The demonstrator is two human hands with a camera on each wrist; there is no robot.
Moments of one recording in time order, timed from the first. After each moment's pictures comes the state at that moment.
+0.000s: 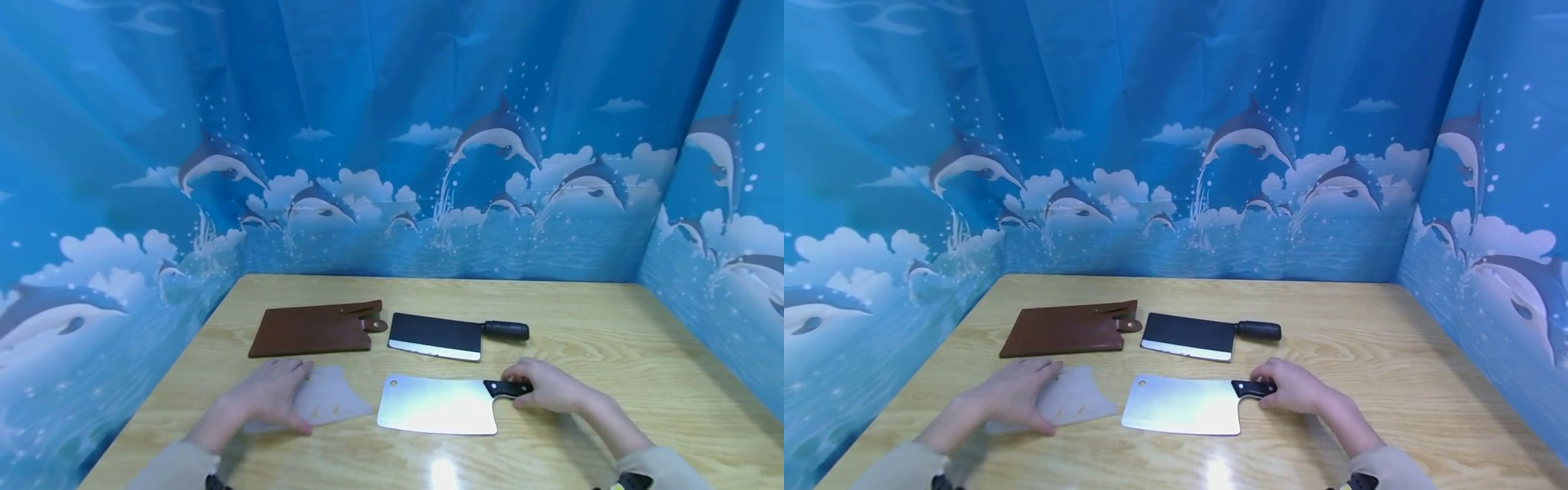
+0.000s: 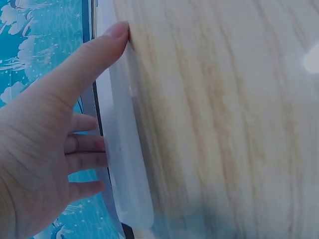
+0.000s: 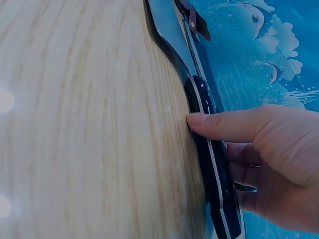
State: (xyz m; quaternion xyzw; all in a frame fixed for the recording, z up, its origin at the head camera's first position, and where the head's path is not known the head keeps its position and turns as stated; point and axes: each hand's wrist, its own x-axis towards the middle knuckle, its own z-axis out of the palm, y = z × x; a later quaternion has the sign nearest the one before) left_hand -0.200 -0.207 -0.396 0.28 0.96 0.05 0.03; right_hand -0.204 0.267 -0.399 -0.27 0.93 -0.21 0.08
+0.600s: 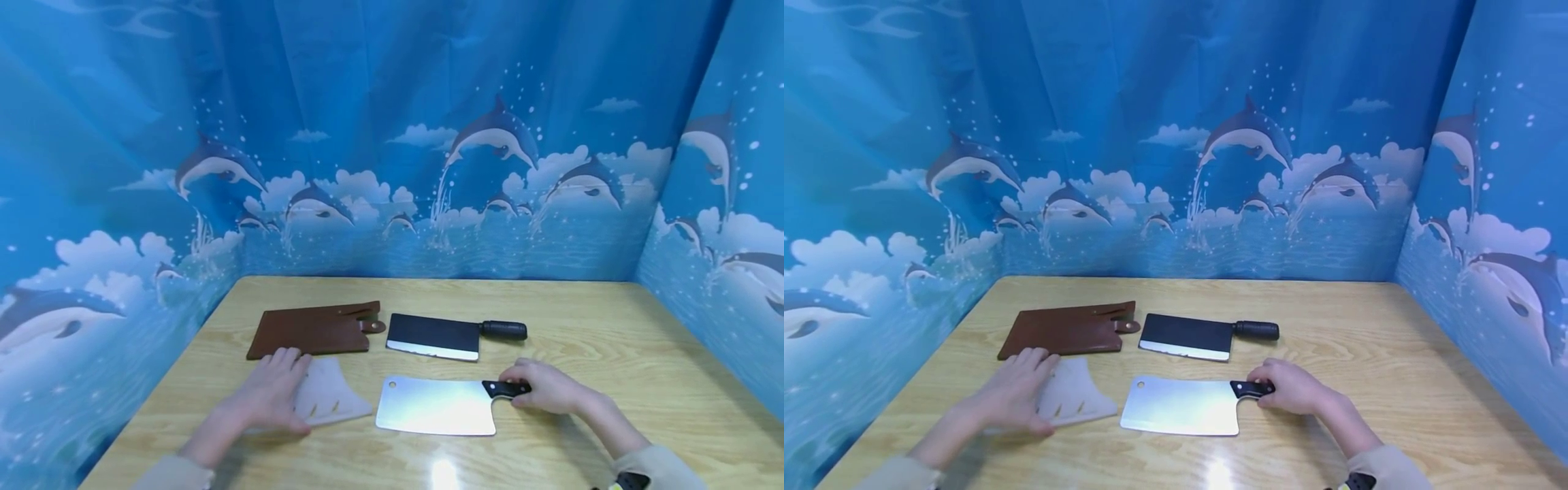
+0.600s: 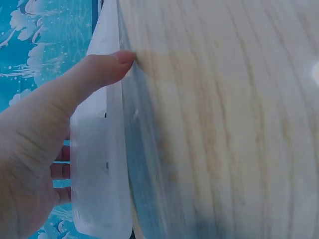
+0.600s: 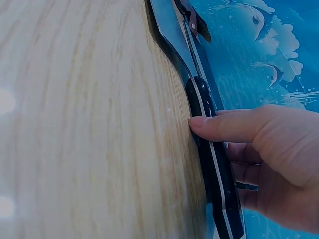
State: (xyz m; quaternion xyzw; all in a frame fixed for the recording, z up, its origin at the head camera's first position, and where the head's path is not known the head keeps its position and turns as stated) left_hand -0.193 -0.197 -0.397 0.29 0.95 -0.01 -0.10; right_hand -0.204 0.269 -0.401 -0.30 0.93 -0.19 0.06
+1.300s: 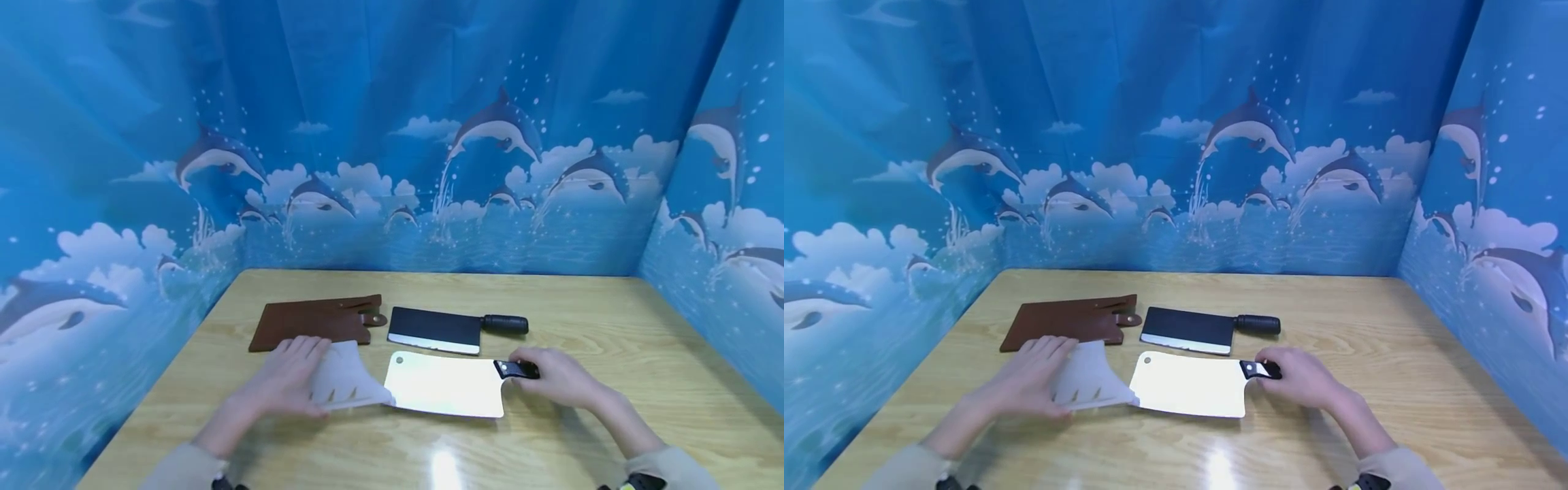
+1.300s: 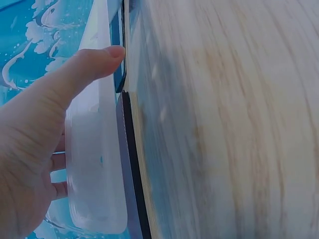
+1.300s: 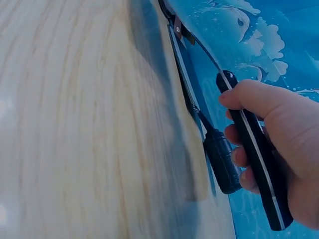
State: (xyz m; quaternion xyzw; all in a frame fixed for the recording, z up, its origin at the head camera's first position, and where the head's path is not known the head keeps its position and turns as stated) left_hand -0.195 -0.178 -0.385 0.33 0.94 0.01 -0.13; right_hand -0.198 0.273 -0.388 -0.27 0.94 -0.18 -0.04
